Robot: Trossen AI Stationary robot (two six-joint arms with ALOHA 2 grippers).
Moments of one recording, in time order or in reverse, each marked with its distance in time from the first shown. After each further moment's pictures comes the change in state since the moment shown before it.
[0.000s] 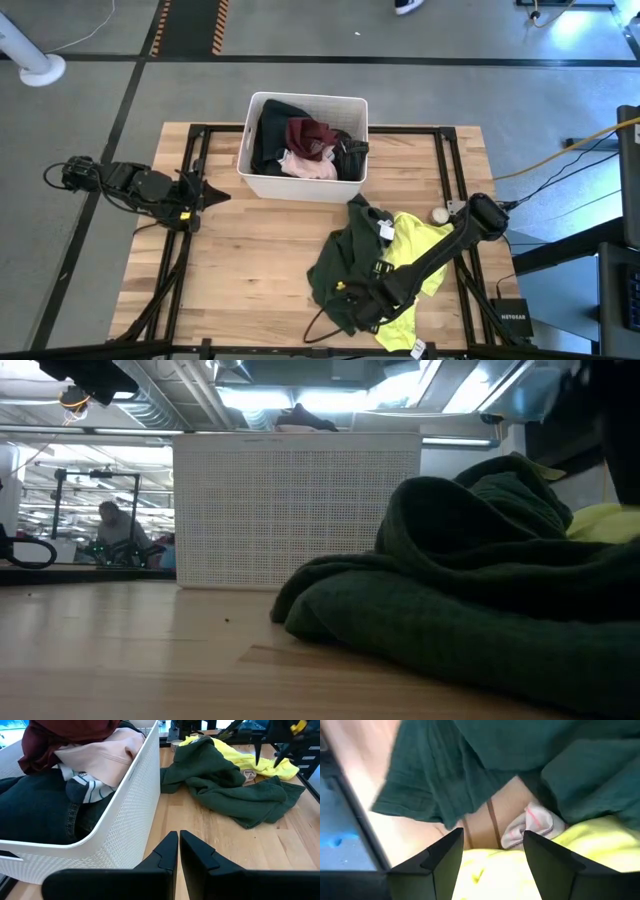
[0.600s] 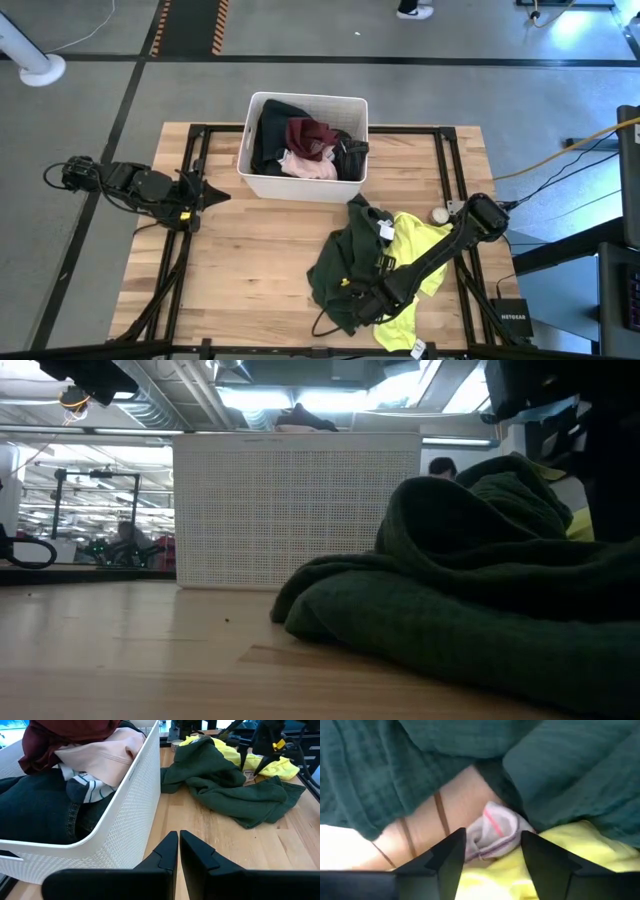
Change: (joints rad) left arm 0.000 0.000 0.000 0.000 0.000 0.000; right arm 0.000 0.000 -0.153 0.054 0.094 -0.049
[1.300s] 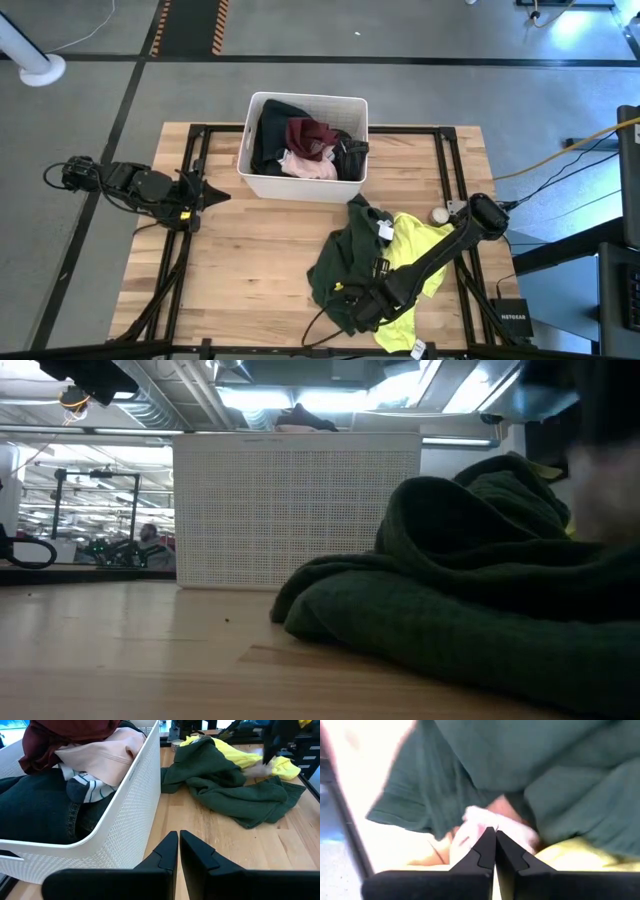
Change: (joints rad) left arm 0.000 0.000 0.000 0.000 0.000 0.000; right arm -0.002 0.000 0.209 -0.106 0.003 -0.043
